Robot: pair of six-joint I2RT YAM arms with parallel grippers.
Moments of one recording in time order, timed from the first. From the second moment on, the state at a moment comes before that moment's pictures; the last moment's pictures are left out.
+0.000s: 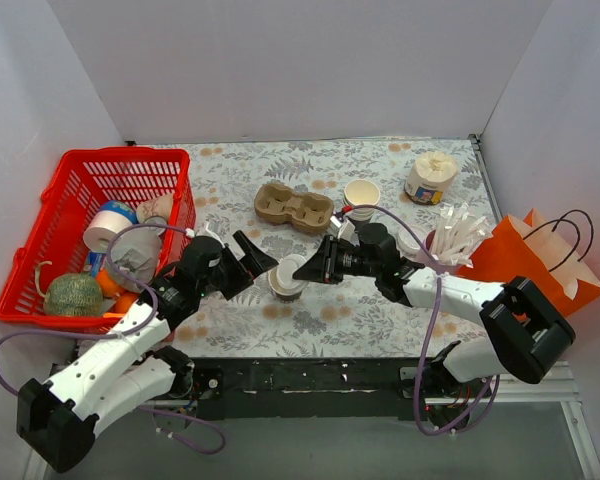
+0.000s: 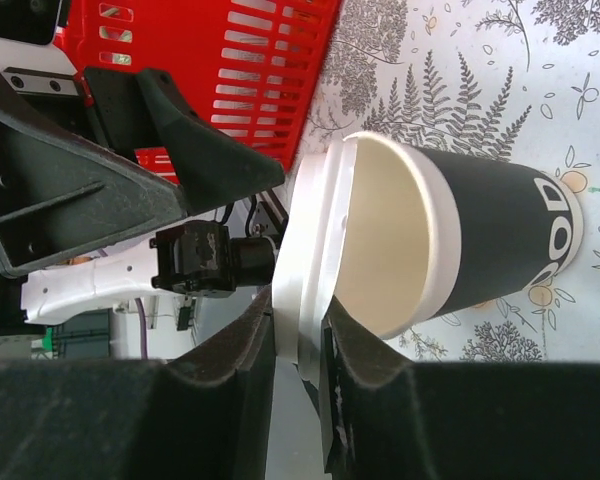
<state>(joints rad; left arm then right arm) -0.60 0.83 0.64 -0.39 0.04 -1.10 0.75 1.37 0.61 0.43 -0.55 1.02</state>
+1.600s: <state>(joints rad) -0.56 1.06 0.63 -0.23 0.15 -1.04 0.75 1.38 0.77 0.03 -0.36 0.85</state>
